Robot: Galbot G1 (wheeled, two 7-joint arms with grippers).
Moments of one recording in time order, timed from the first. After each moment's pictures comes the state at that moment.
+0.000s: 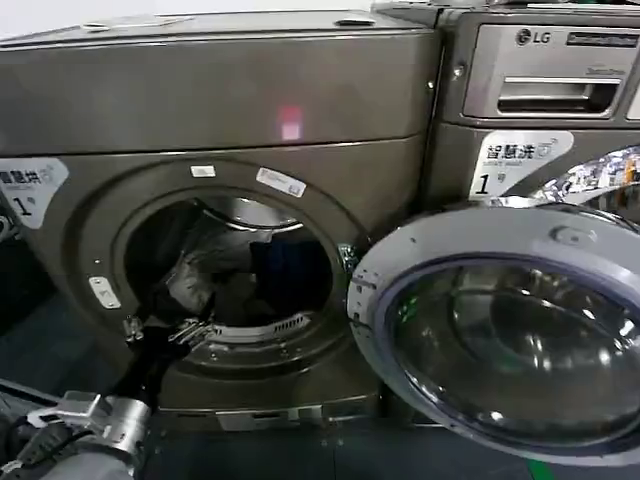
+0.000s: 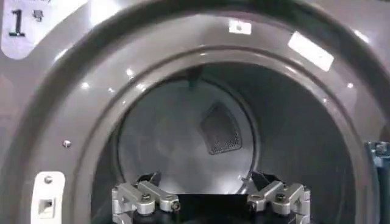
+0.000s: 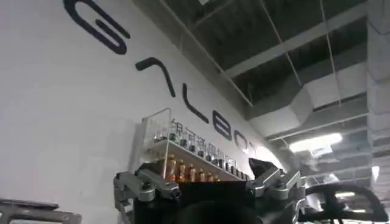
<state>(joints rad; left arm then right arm) 1.36 -1.35 -0.67 -2.35 -0.28 0.40 0.07 -1.78 0.95 2.45 2.03 1.04 -0.32 -0.01</state>
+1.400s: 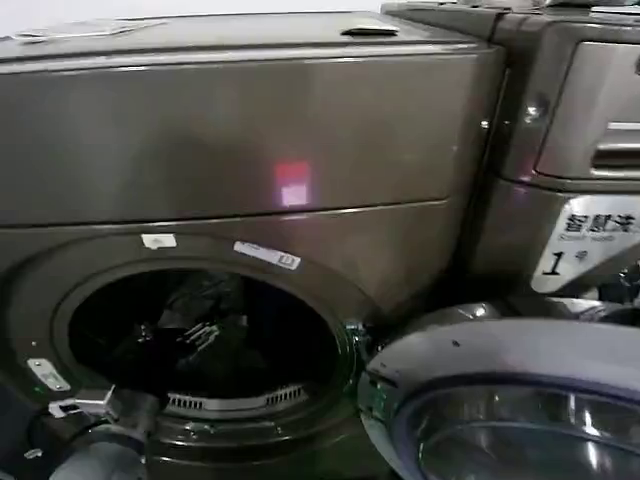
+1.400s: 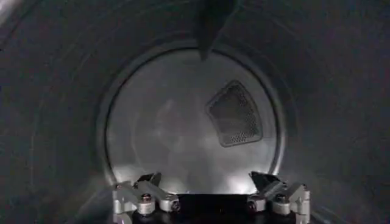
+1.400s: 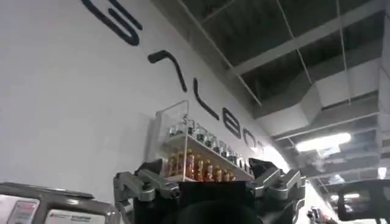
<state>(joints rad) 1.32 -1.35 -0.65 -2.26 -0.29 0.40 0.05 -1.78 0.96 2.46 2.05 1.03 -0.33 -0.01</state>
